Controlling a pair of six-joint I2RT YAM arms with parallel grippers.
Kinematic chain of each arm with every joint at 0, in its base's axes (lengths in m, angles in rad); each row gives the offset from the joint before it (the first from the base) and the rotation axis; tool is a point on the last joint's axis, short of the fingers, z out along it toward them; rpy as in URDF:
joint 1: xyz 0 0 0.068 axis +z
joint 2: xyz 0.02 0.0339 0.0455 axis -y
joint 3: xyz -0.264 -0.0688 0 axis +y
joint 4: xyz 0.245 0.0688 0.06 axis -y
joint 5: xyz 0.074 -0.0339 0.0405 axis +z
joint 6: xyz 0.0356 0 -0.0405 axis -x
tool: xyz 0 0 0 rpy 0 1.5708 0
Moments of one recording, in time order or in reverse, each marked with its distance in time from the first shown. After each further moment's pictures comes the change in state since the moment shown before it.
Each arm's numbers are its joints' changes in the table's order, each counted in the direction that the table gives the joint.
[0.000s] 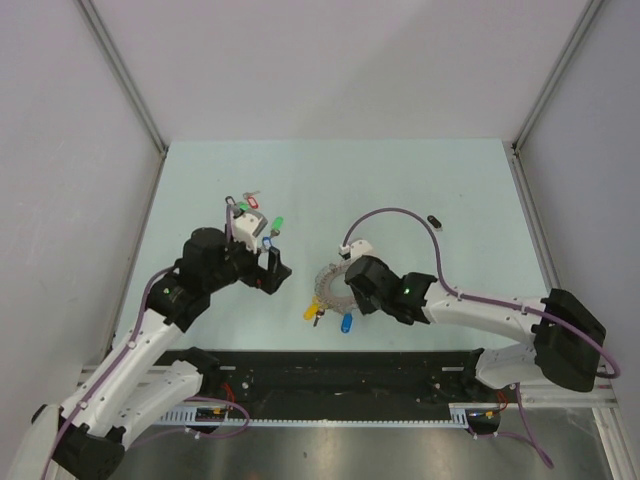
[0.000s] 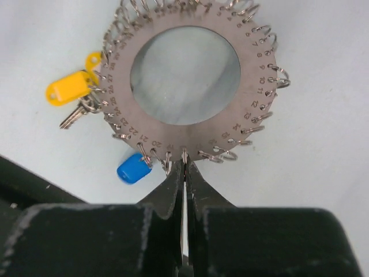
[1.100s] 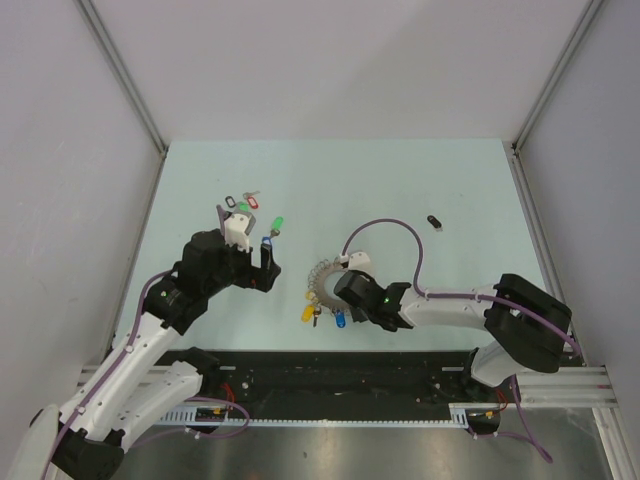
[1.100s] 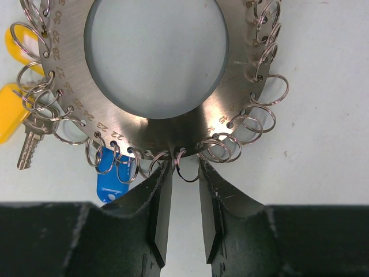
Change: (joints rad) left arm 0.000 0.020 0.000 -0.078 0.167 0.093; right arm 0.026 -0.185 0.059 0.151 -0.075 -0.180
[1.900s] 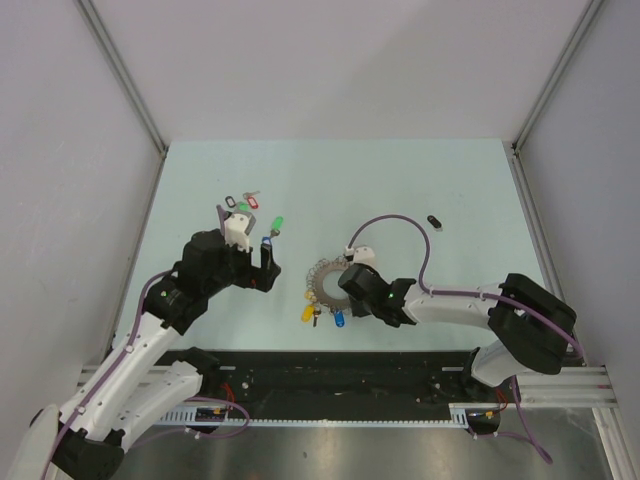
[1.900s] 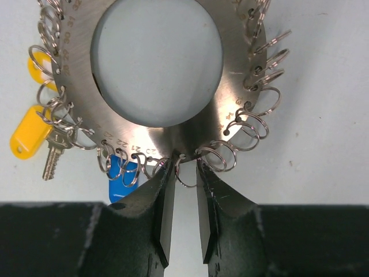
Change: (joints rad) left arm 0.000 -0.002 0.000 0.000 0.001 0.000; right arm -0.047 0.018 0.005 0.045 0.056 -0.034
